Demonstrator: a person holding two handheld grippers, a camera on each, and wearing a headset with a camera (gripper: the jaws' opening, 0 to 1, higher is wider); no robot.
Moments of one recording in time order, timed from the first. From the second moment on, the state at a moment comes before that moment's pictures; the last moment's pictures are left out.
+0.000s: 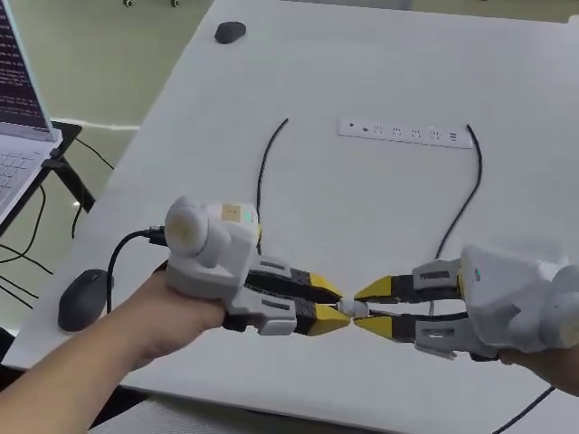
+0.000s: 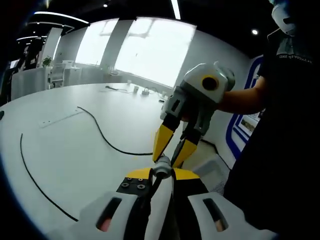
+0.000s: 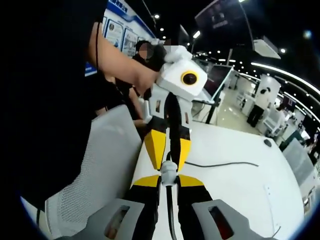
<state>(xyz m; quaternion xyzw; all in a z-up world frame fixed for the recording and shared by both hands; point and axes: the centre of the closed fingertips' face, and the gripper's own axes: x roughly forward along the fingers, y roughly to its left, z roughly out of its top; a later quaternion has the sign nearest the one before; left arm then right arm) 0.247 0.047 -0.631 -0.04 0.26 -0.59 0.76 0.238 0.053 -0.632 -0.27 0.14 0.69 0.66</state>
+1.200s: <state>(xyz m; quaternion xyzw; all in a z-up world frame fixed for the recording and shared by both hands) 0.268 0.054 -0.613 0.01 0.19 -0.57 0.80 0.271 0.022 -0.621 -0.20 0.21 0.54 0.79</state>
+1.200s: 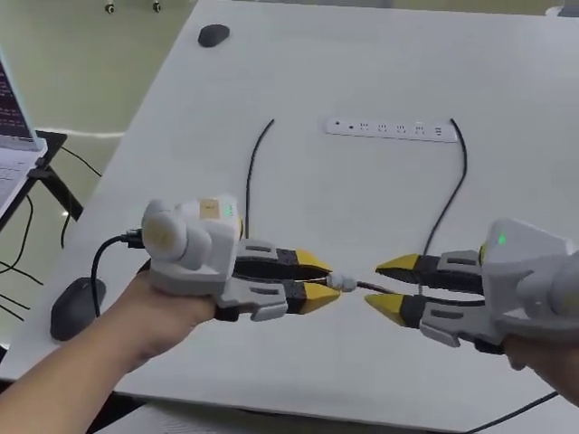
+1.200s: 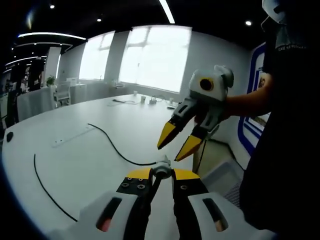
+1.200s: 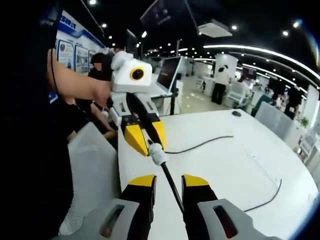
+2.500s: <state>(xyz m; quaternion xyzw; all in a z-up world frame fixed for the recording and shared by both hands) 0.274 0.050 -0.609 -0.01 0.20 -0.56 0.80 0.278 0.038 -0.624 -0.32 0.16 0.48 0.80</state>
